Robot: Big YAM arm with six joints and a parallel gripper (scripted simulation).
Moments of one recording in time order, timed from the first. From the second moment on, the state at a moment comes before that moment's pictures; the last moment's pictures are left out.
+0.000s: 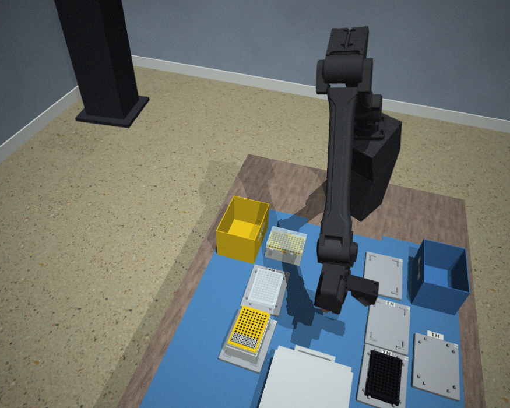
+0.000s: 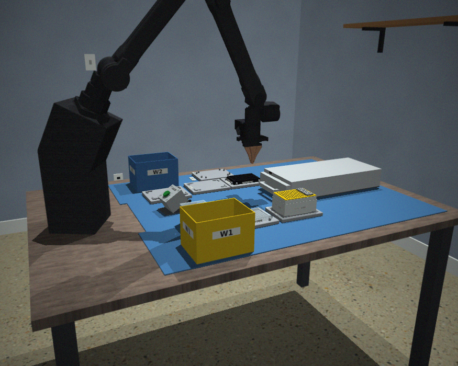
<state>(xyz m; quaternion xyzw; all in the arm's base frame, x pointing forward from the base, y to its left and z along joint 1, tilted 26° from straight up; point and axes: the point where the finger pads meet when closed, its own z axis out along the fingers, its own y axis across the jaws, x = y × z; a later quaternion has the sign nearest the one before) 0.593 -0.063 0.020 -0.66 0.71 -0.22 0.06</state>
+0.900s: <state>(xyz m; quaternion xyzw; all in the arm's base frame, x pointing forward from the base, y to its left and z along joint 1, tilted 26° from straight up) 0.581 -0.079 0.020 -0.61 0.76 -0.21 0.08</state>
